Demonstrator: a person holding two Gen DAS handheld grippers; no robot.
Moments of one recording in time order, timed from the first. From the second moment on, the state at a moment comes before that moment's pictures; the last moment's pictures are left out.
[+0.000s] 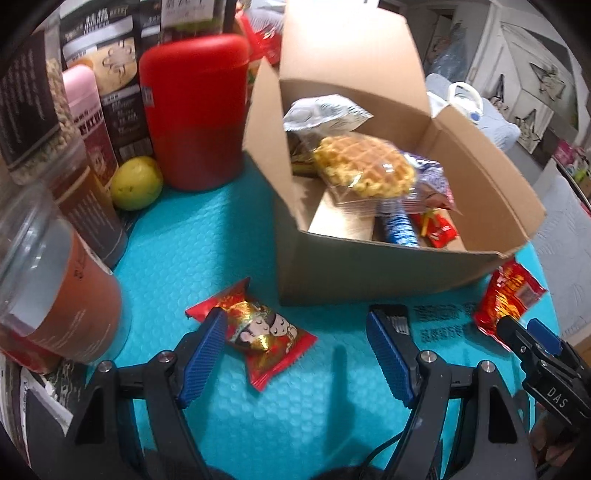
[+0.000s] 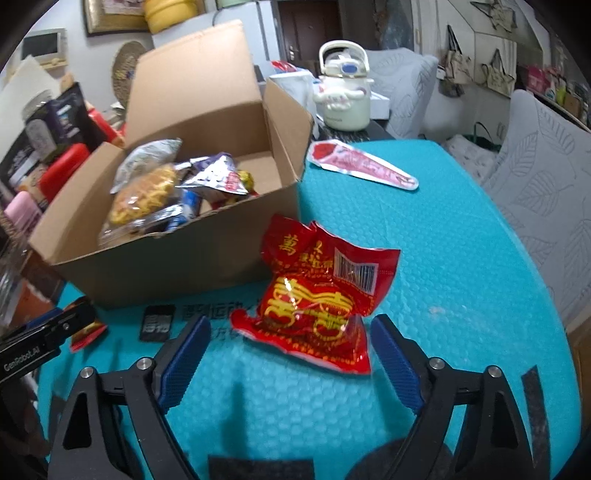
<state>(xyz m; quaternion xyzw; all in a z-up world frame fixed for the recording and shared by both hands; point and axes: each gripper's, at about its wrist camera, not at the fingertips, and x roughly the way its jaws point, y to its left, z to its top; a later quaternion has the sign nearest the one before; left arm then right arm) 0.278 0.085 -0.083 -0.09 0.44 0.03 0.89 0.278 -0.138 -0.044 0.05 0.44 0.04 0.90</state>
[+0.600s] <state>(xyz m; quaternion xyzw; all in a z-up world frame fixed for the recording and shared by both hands) 0.304 0.096 -0.111 -0.08 0.46 0.06 0.88 0.305 -0.138 -0.073 0.04 0.46 0.01 0.88</state>
